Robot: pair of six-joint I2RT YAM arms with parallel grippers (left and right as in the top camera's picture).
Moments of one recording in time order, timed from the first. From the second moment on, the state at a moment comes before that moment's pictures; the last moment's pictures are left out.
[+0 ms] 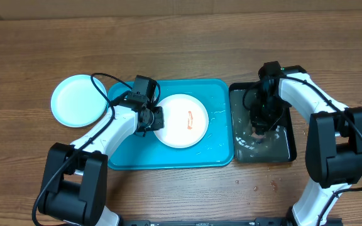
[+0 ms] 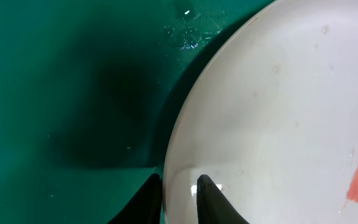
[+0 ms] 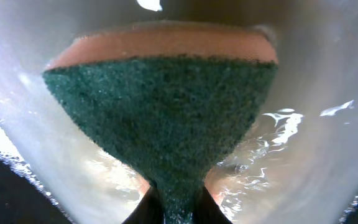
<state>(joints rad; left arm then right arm) -0.28 1.73 1.00 -0.57 0.05 -0.37 0.14 1.98 1.31 -1.11 -0.10 0.23</state>
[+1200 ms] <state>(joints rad) -0.28 1.73 1.00 -0.57 0.05 -0.37 0.14 1.98 1.35 -0.99 -0.03 0.23</state>
